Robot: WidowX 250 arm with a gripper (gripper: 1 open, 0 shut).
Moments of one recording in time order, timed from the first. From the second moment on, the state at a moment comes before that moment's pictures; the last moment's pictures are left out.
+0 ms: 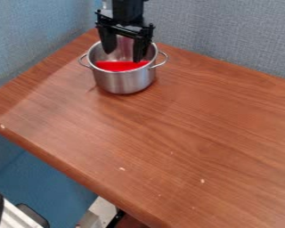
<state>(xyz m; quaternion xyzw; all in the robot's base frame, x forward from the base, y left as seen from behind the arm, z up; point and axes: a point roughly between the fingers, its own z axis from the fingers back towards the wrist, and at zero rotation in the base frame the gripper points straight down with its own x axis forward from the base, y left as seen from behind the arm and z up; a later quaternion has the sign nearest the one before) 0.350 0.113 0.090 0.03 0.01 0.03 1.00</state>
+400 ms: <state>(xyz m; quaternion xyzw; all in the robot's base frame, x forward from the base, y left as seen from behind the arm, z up) 0.350 0.114 0.088 0.04 0.01 0.04 1.00</state>
